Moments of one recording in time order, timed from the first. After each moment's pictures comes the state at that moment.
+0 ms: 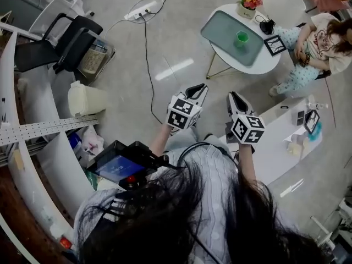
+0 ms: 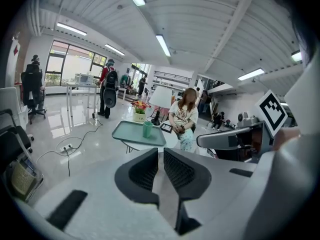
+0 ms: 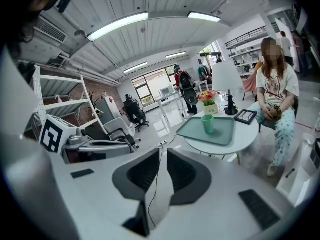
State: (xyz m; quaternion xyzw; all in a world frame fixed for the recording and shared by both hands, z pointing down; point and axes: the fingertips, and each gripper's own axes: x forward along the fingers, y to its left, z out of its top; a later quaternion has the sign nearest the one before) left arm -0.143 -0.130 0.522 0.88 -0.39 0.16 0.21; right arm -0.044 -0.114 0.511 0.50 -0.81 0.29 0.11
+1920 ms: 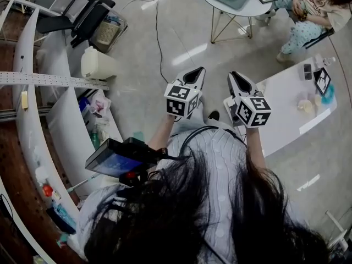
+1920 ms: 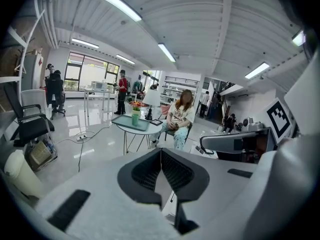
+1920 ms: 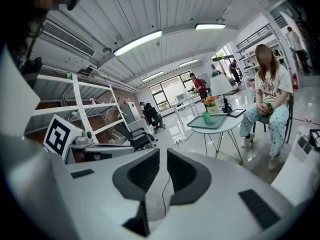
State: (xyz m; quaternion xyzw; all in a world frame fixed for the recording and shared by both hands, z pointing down) left arm -0.044 0.142 0.505 0.84 -0.48 0.15 0.21; right arm 0.058 0.147 0.494 0.42 -0.86 0.26 0.06
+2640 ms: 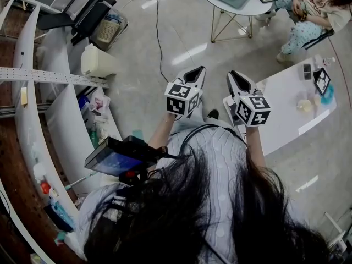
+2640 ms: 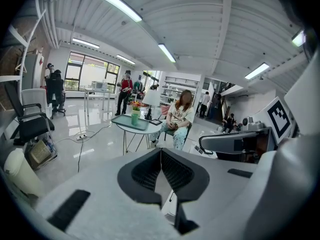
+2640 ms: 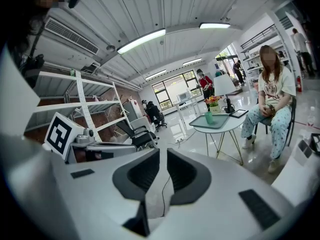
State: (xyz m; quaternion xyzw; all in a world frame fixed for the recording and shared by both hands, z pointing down) left arm -0.041 0.152 0.508 0.84 -0.48 0.14 0.21; right arm 0.055 0.158 0.495 0.41 -0.87 0.25 0.07
